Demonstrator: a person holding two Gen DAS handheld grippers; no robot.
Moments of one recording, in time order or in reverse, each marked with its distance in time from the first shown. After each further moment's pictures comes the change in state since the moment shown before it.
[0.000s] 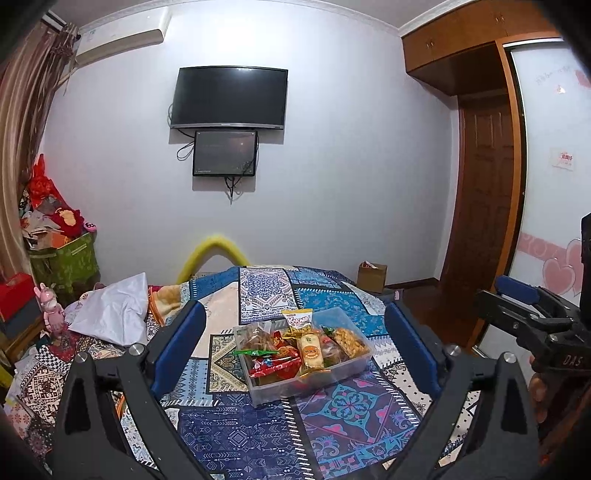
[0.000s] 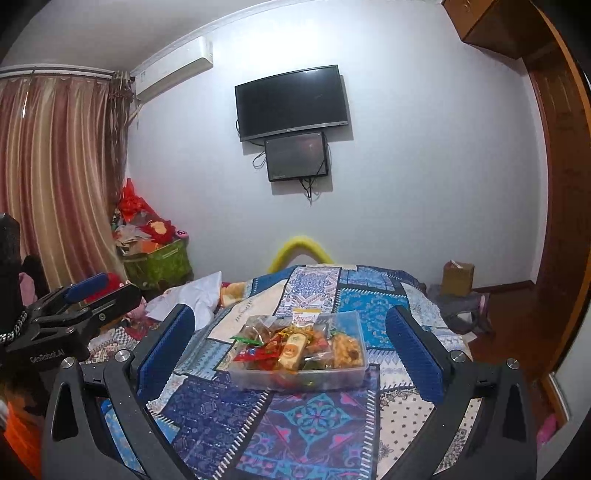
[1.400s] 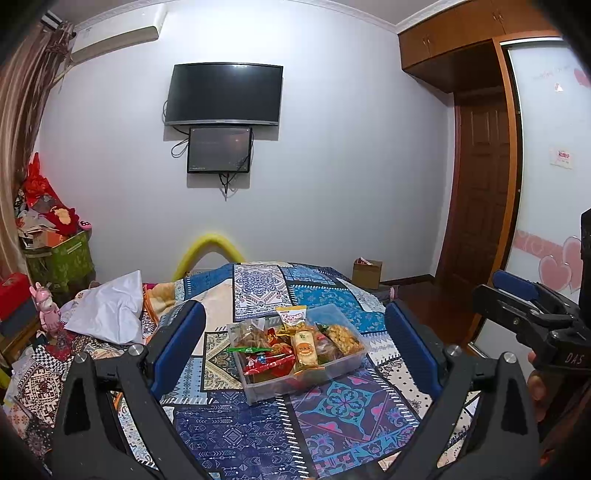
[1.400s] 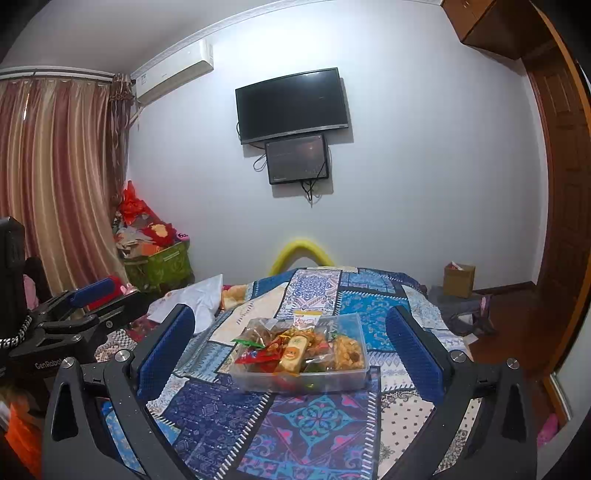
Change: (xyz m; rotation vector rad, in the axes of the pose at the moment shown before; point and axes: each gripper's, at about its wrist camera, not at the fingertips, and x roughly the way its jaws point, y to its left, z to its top) left arm 0.003 -0.004 -0.001 0.002 0.014 -0.019; right arm -0.003 0.003 0.003 0.001 -0.011 -0.002
